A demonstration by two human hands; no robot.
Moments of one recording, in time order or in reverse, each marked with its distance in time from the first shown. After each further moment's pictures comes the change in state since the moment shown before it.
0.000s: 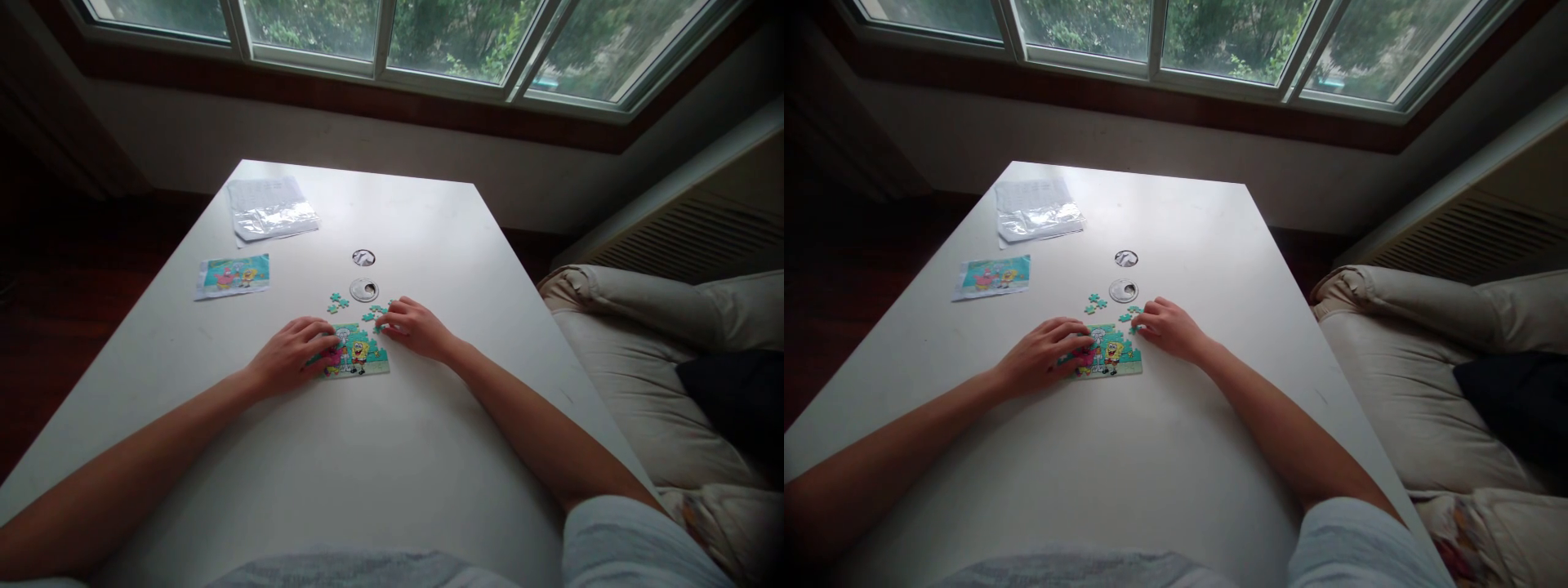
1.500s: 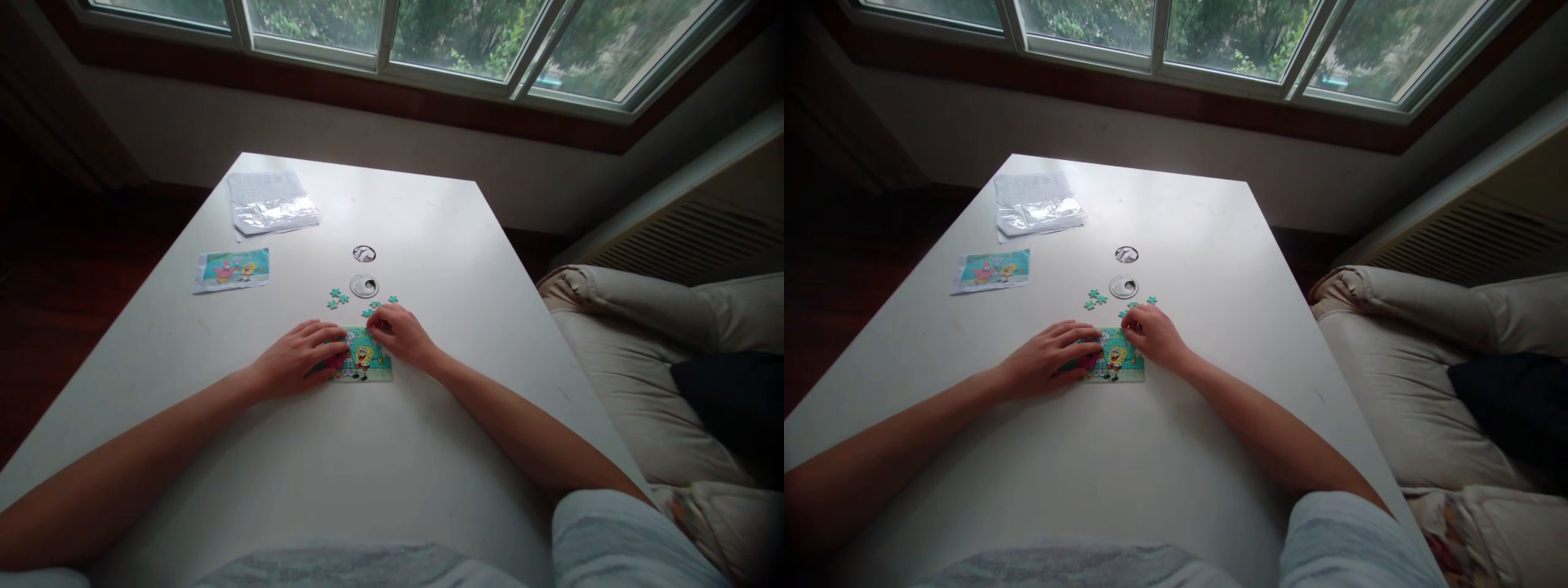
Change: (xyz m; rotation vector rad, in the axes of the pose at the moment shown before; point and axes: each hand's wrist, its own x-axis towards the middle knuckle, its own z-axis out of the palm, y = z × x) left_hand -0.001 0.007 0.003 -0.050 -0.078 0.087; right_hand 0.014 -0.040 0.023 0.277 0.138 0.314
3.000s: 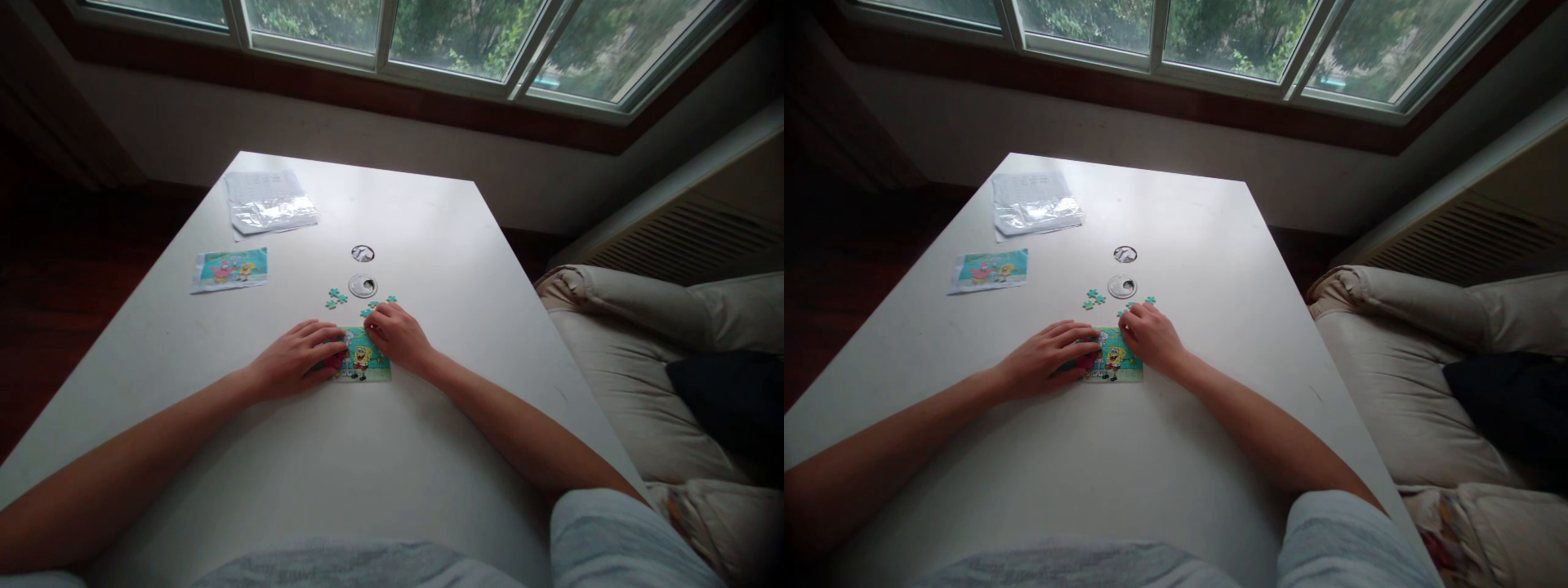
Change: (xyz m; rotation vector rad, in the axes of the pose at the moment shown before) left_hand 0.001 0.000 0.000 0.025 -0.028 0.000; right_hand -0.002 -0.008 0.002 -0.303 -0.028 -0.075
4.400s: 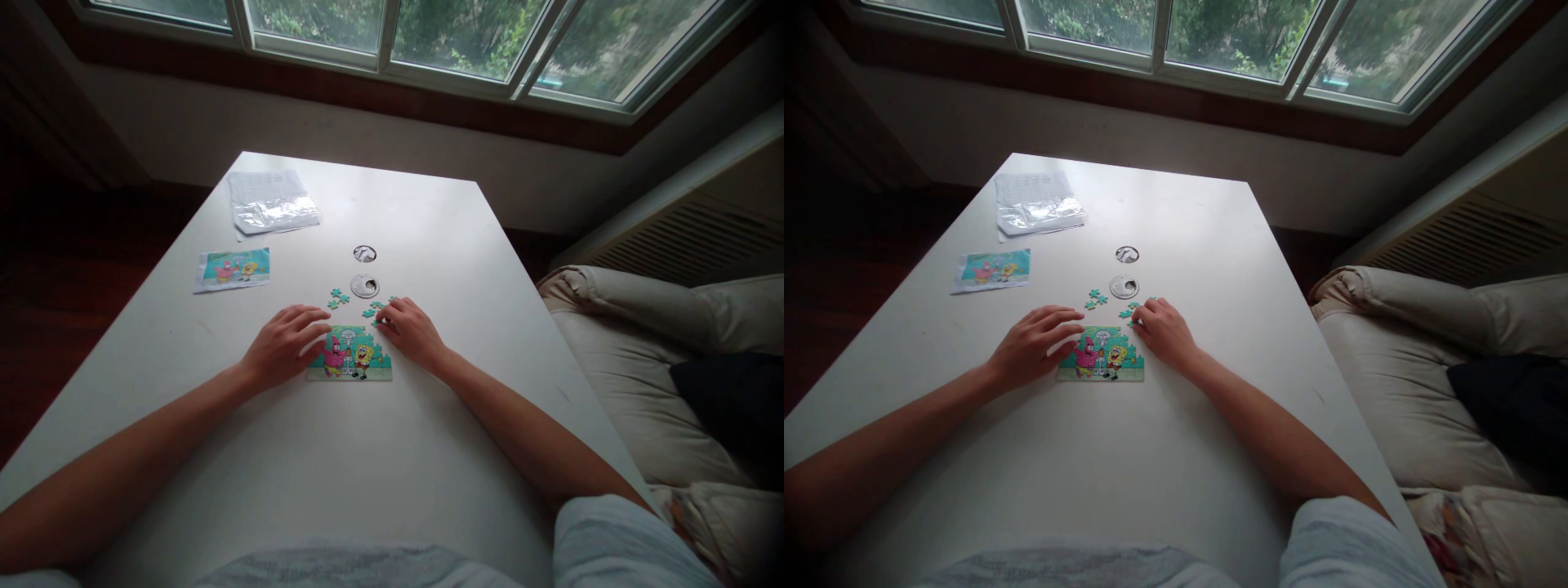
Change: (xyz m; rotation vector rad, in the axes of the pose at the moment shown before) left_hand -0.004 -0.010 -0.009 0.118 0.187 -0.158; right_hand -0.003 0.018 -0.010 -0.001 -0.017 0.053
